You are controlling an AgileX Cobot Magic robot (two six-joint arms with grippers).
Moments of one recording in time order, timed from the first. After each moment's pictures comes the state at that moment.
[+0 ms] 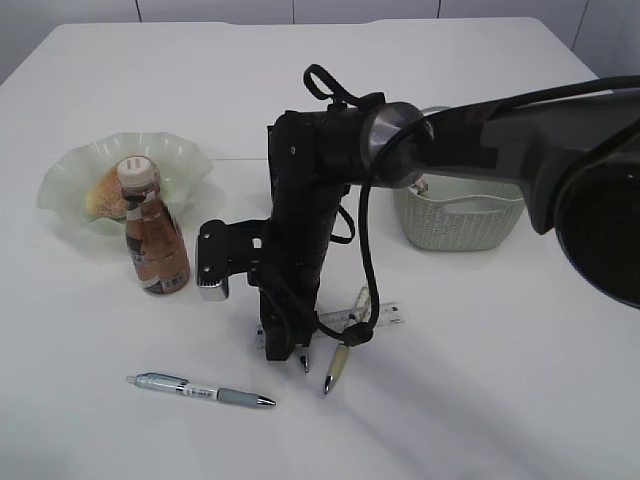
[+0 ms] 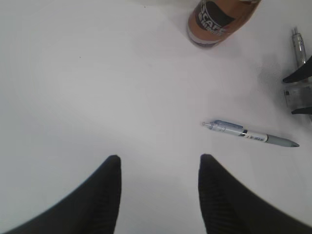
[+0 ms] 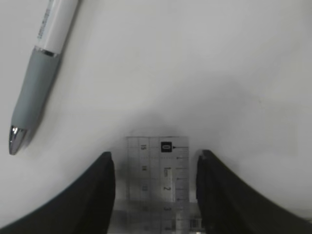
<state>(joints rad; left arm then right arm) 0.08 1.12 -0.83 -0.28 0.89 0.08 0.59 2.39 -1.89 0.29 1.10 -1.25</state>
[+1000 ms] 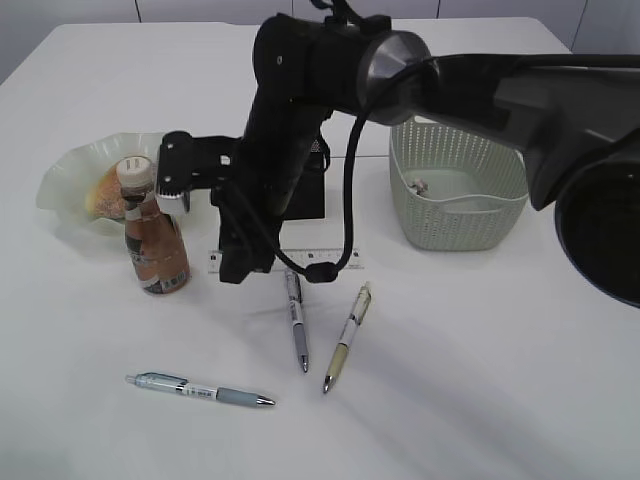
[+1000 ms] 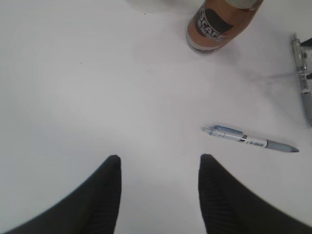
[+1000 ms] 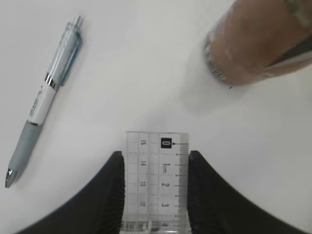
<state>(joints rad) 0.08 1.12 -0.83 -0.28 0.87 0.08 0.59 2.39 -2.18 0.34 1.21 -1.23</state>
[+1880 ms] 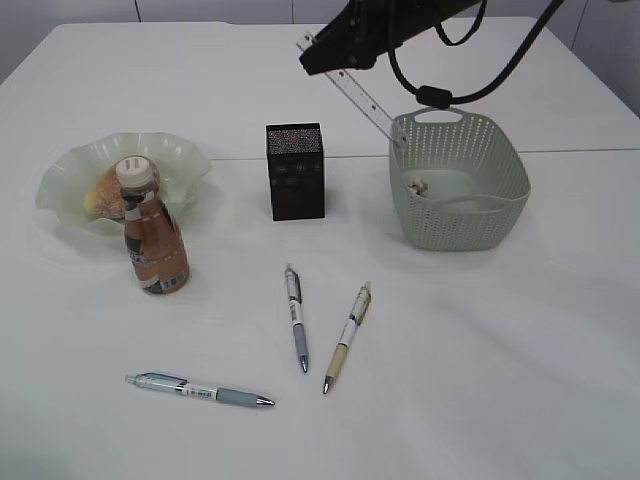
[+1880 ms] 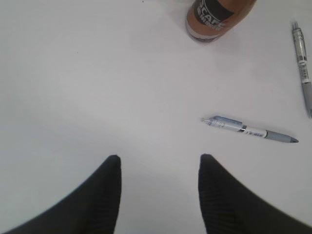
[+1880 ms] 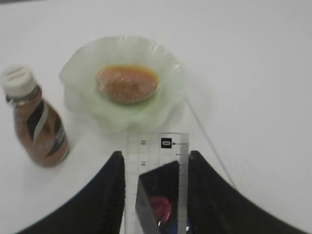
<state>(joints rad) 0.08 1.12 -0.83 -0.28 0.91 0.08 0.19 2.26 -2.22 0.91 1.03 -1.34</state>
